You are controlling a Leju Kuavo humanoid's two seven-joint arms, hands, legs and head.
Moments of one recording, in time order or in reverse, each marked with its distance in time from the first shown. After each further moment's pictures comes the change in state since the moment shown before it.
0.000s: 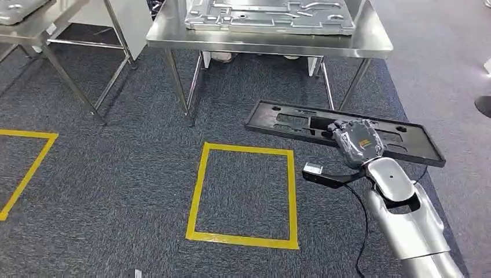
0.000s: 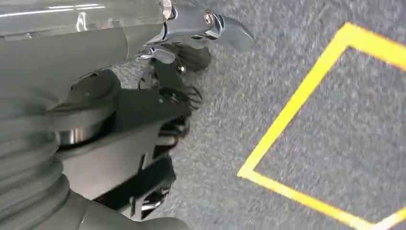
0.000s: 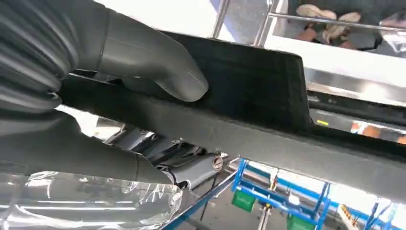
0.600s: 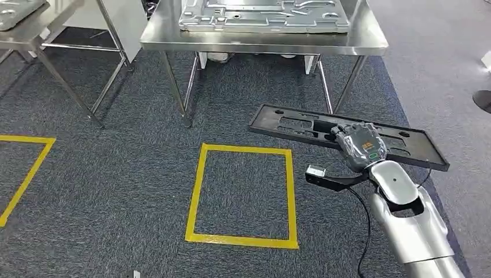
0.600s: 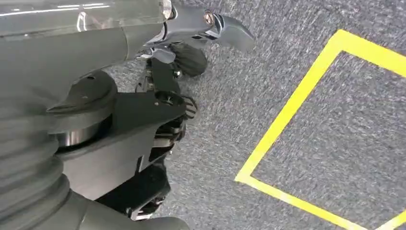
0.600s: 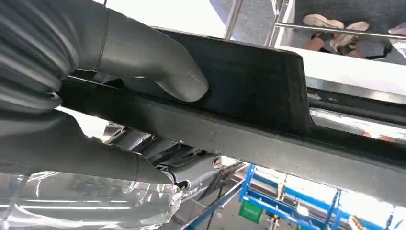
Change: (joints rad) left arm 0.001 -0.003 -0.001 0.000 -0.004 -0.001 -0.019; right arm 0.010 -0.008 -0.011 -0.007 -0.006 0.011 -0.003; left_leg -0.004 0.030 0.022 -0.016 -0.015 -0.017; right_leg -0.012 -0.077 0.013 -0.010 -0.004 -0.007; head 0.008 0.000
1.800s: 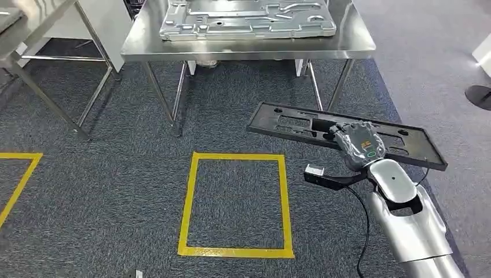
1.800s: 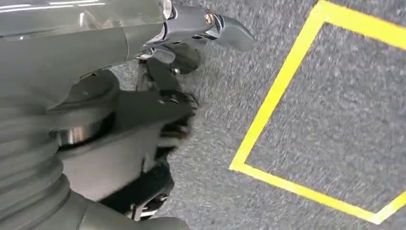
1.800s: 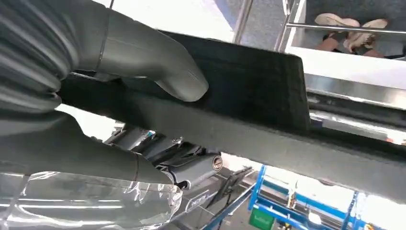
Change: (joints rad) left arm 0.001 0.000 -0.001 0.000 -0.004 0.001 -0.003; right arm 0.006 0.000 -0.001 -0.012 -0.002 0.017 0.003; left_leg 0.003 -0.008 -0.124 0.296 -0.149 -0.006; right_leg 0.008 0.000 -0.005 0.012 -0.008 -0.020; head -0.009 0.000
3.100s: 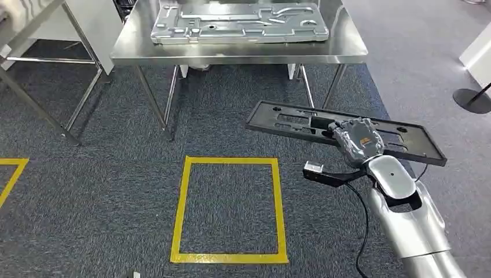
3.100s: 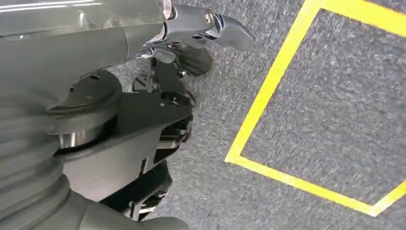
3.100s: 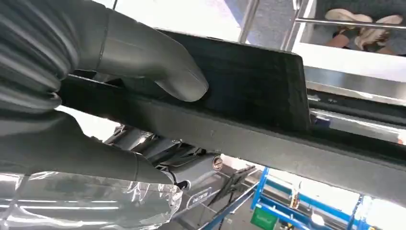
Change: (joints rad) left arm 0.004 0.000 0.002 0.000 0.000 0.002 0.002; right arm -0.015 -0.001 0.001 -0.003 0.002 0.018 -0.002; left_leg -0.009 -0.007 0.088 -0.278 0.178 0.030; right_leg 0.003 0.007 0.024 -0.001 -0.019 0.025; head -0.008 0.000
